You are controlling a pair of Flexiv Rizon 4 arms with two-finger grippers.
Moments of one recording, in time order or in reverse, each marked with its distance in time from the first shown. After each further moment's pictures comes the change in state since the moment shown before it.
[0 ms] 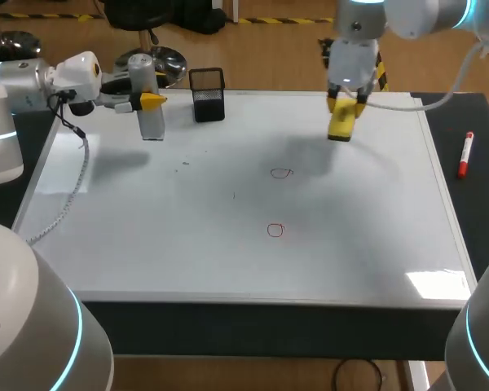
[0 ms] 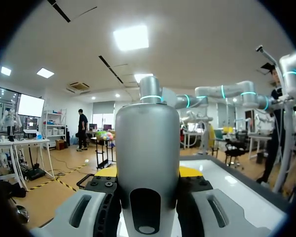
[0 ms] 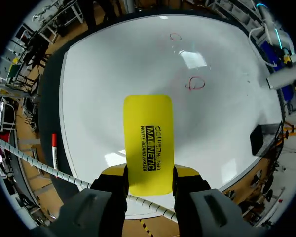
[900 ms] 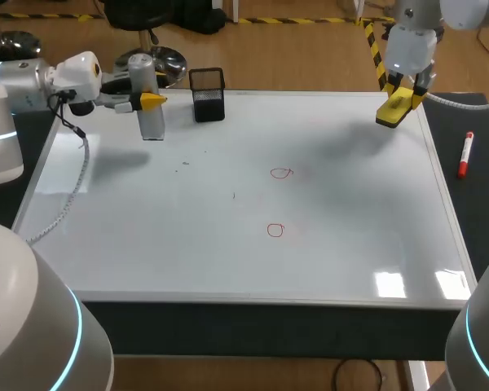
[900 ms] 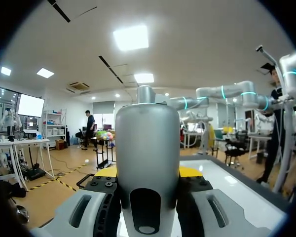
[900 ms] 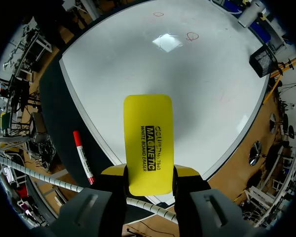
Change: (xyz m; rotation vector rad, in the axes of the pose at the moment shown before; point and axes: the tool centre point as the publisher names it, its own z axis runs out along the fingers) left arm 0.000 0.000 0.000 0.000 0.000 0.000; right arm 0.129 -0.085 -0.003 0.026 0.019 0.434
